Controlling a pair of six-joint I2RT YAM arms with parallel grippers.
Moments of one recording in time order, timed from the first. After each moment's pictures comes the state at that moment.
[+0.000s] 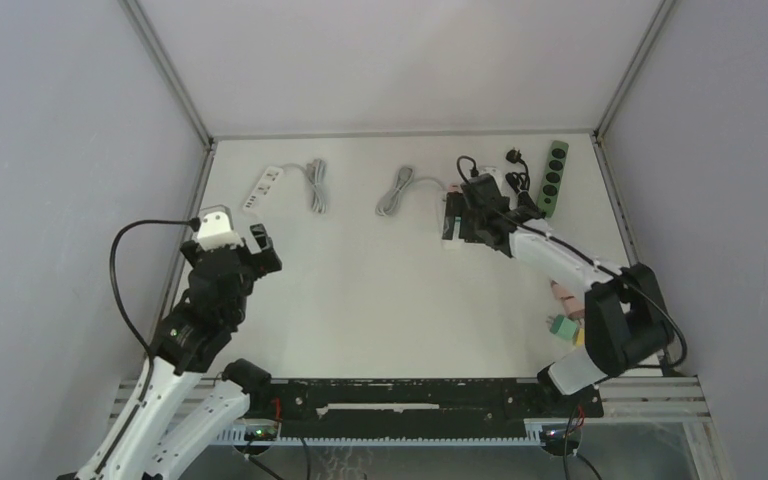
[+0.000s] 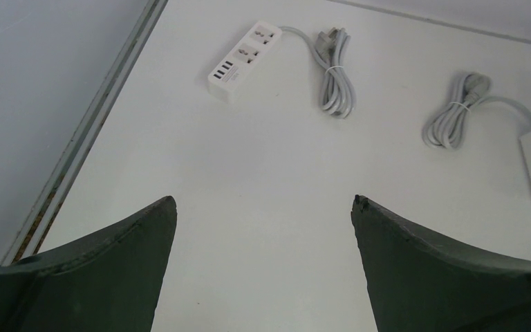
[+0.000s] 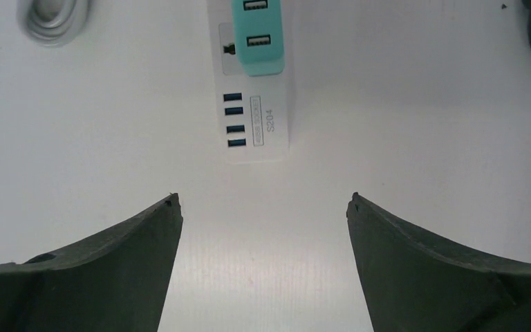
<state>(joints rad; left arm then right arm) -0.48 0.53 0.78 -0.57 -0.63 -0.29 0.47 1.57 1.09 -0.43 0.21 0.45</state>
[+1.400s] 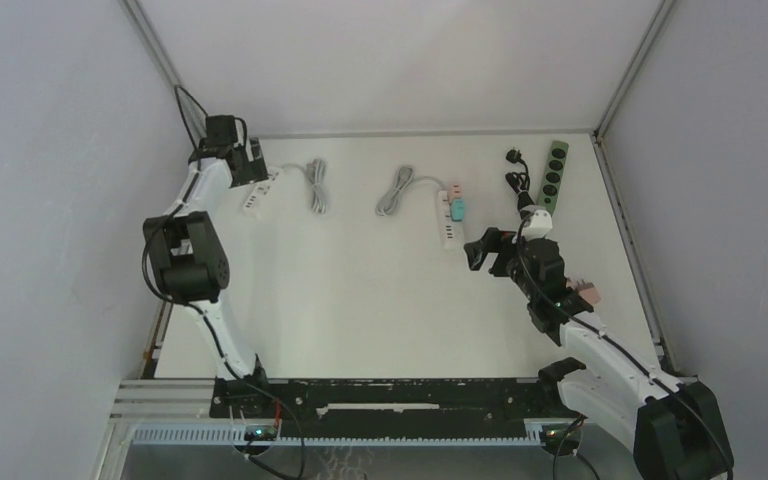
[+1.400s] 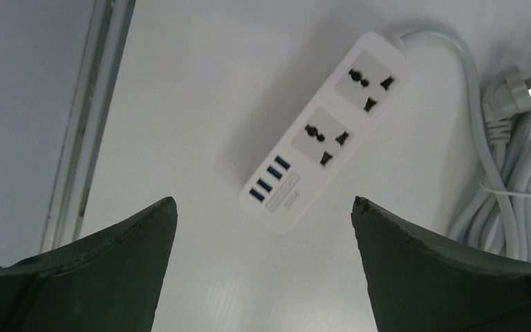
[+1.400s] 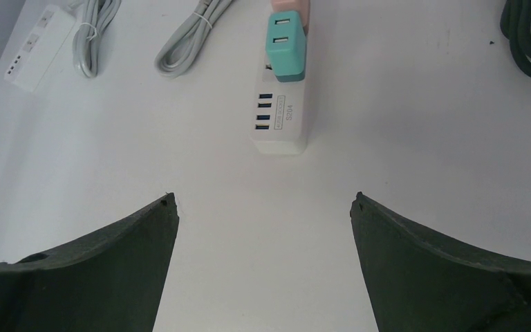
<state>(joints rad) 0.11 1.93 1.60 -0.51 -0.20 -0.14 0.35 0.91 0.38 0.17 0.02 0.44</state>
